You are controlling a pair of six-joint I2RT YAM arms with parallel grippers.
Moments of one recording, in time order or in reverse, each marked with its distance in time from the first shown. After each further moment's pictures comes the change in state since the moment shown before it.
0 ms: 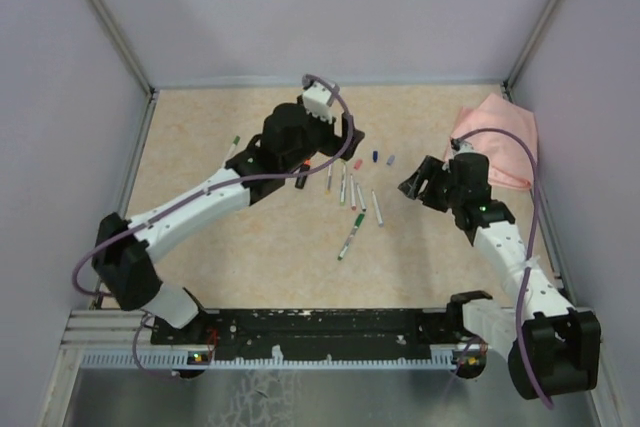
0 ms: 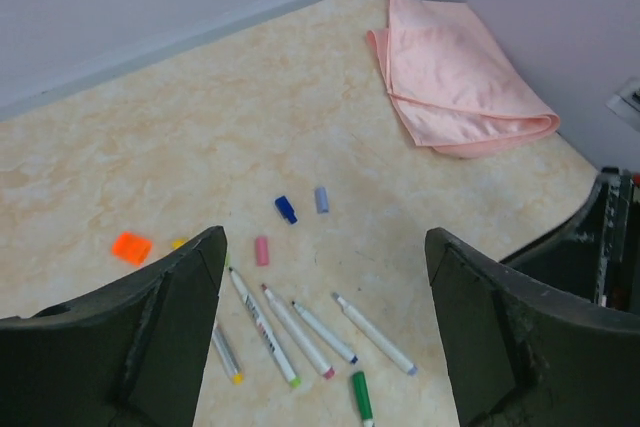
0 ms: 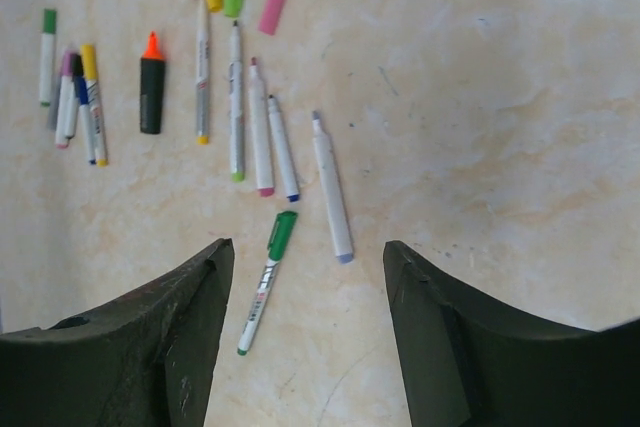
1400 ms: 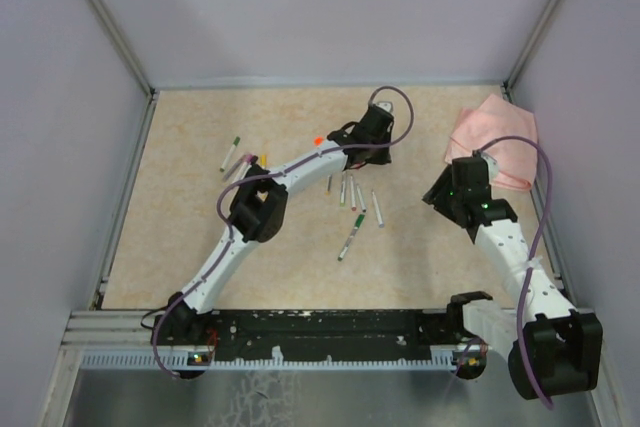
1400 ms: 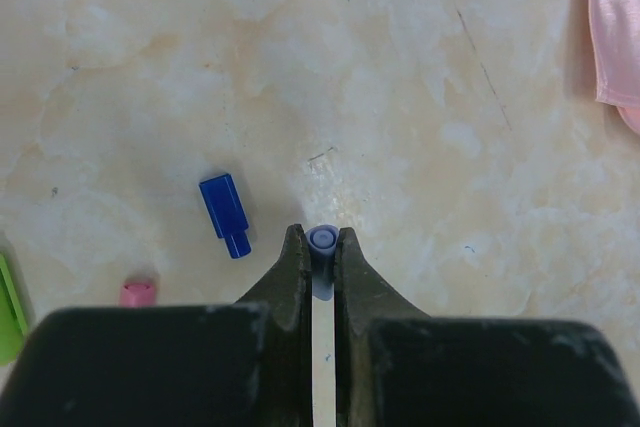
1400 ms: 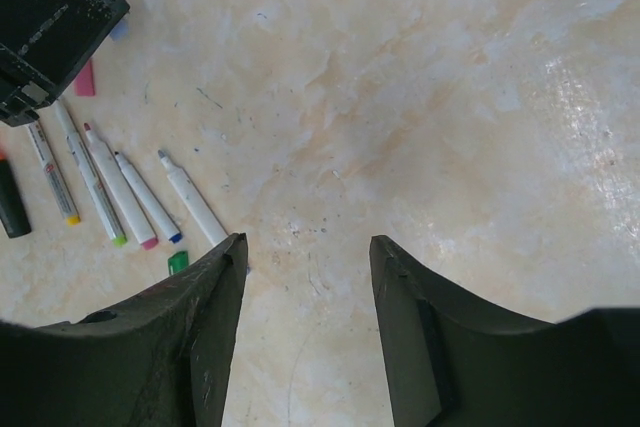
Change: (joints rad) left arm -0.003 0.919 0.849 -0.443 0.017 -0.319; right arm -0.005 -0.001 0.022 -0.185 0.303 0.134
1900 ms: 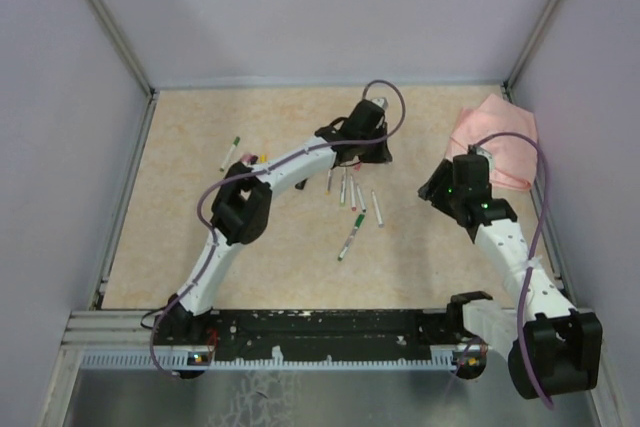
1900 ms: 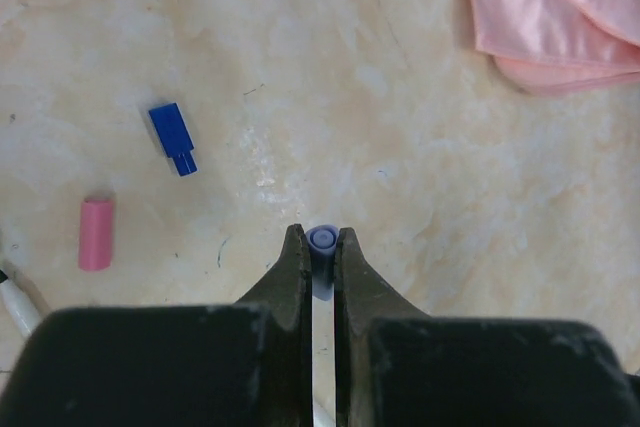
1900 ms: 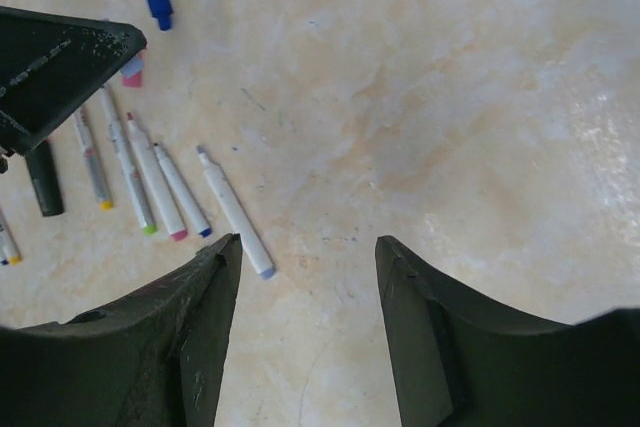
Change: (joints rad) left arm 0.025 -0.232 -0.267 0.093 0.164 -0.076; right arm 0.000 0.004 0.000 0.090 -0.098 -0.051
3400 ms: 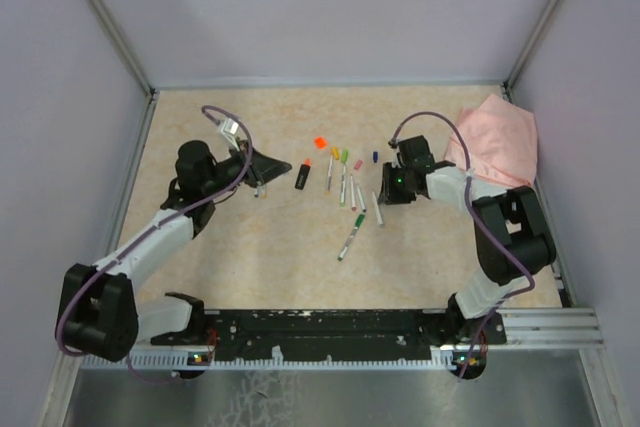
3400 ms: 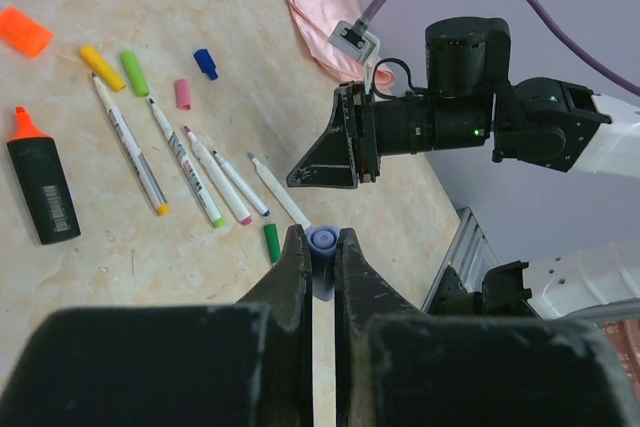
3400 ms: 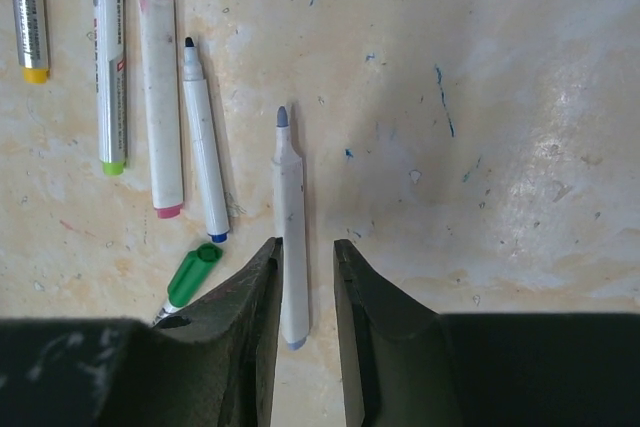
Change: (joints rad) left arm 0.504 -1.120 -1.323 0.732 0.591 -0.115; right arm 0.180 0.626 0.211 0.131 -0.227 -0.351
